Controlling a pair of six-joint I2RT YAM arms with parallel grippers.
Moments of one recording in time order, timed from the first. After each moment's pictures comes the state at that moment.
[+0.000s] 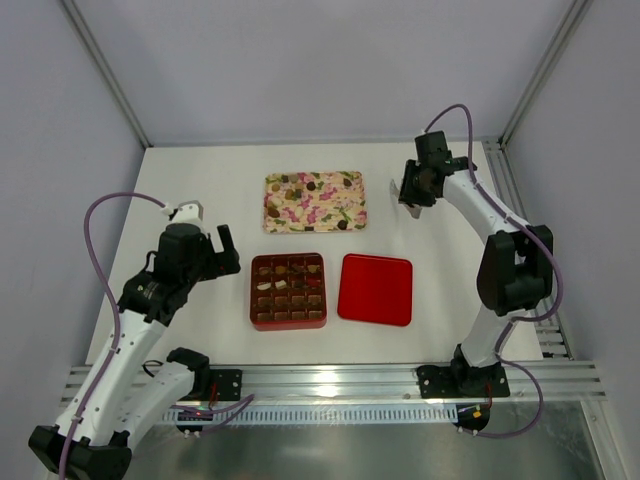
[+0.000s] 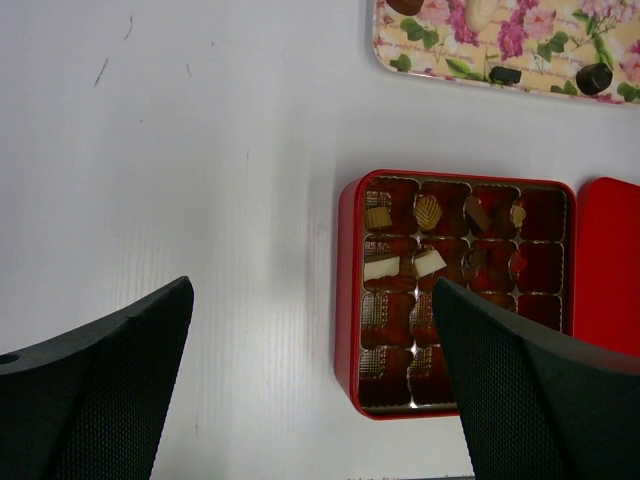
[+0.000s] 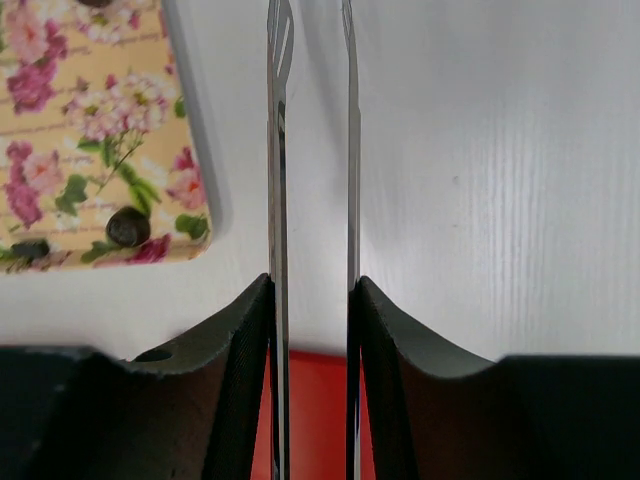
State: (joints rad) left arm -0.33 0.77 0.86 -0.75 -0.20 -0.40; right arm 0.21 1.77 1.49 -0.67 0.03 0.38
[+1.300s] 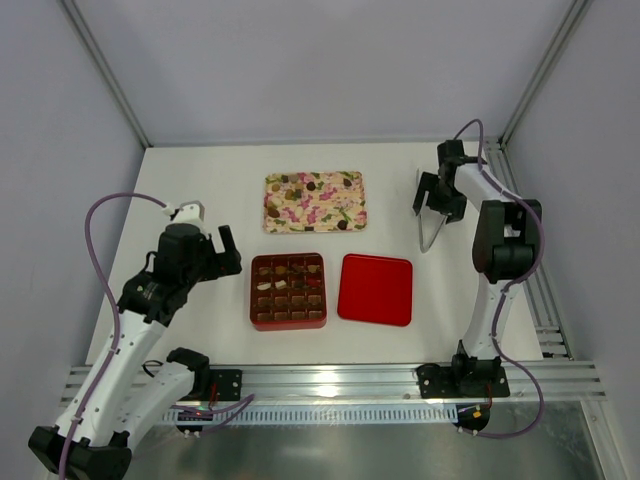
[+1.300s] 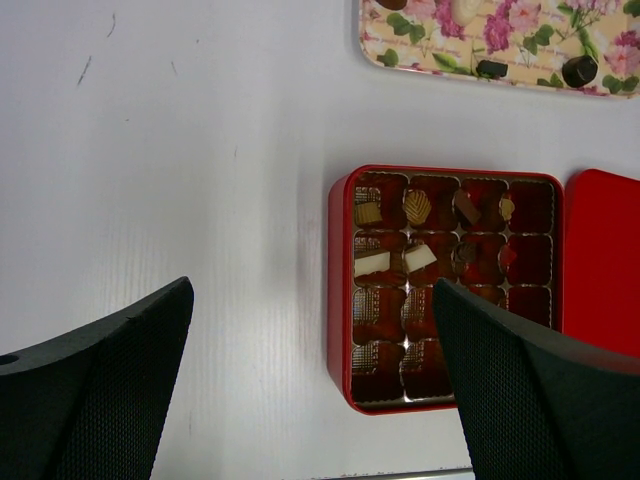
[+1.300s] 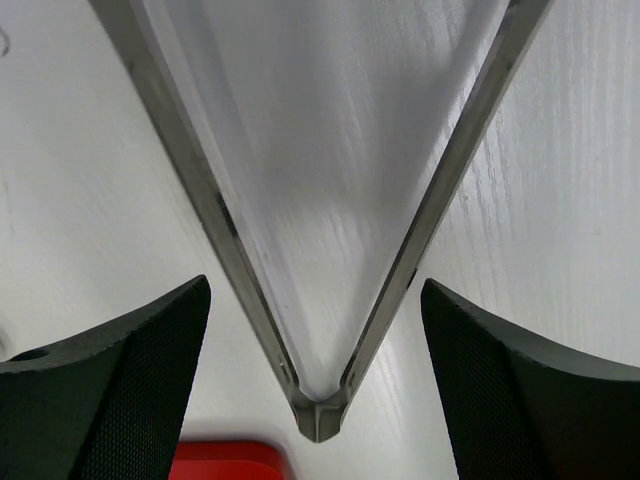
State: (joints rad) left arm -0.33 0.77 0.86 -0.75 -0.17 -0.40; right arm 0.01 2.09 1.61 -0.75 0.07 0.31
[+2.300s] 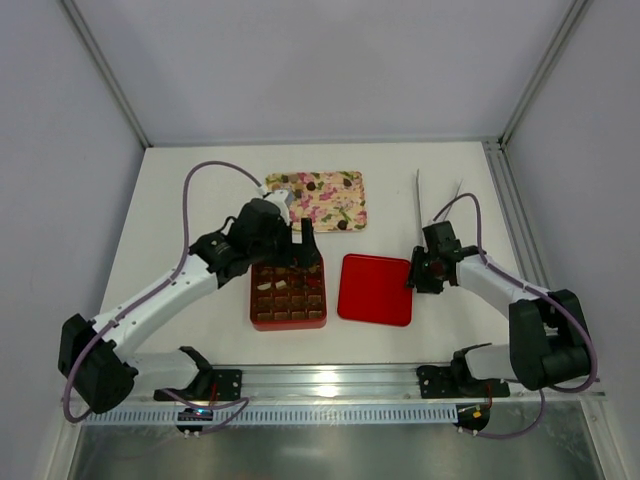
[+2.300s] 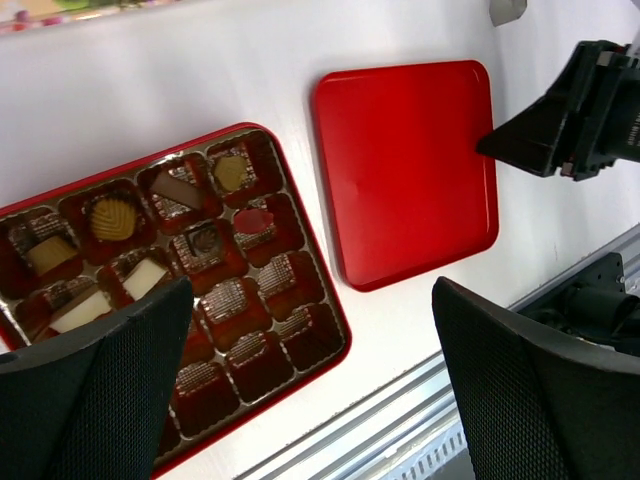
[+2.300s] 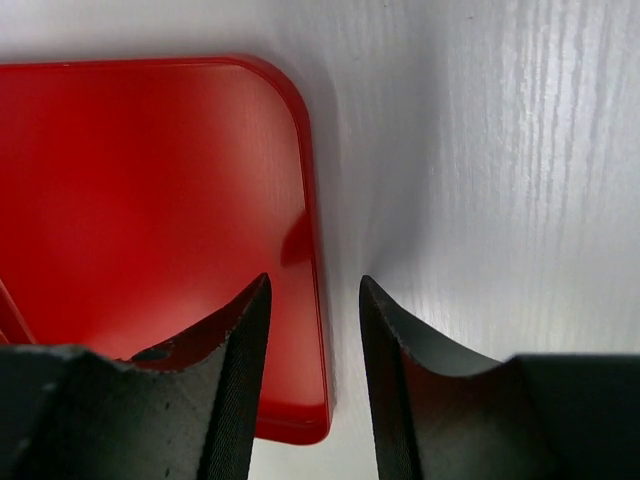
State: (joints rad) left arm -0.69 1.21 1.02 -0.52 0.05 -0.55; right arm 0.23 1.31 0.64 -0.47 -0.06 0.50
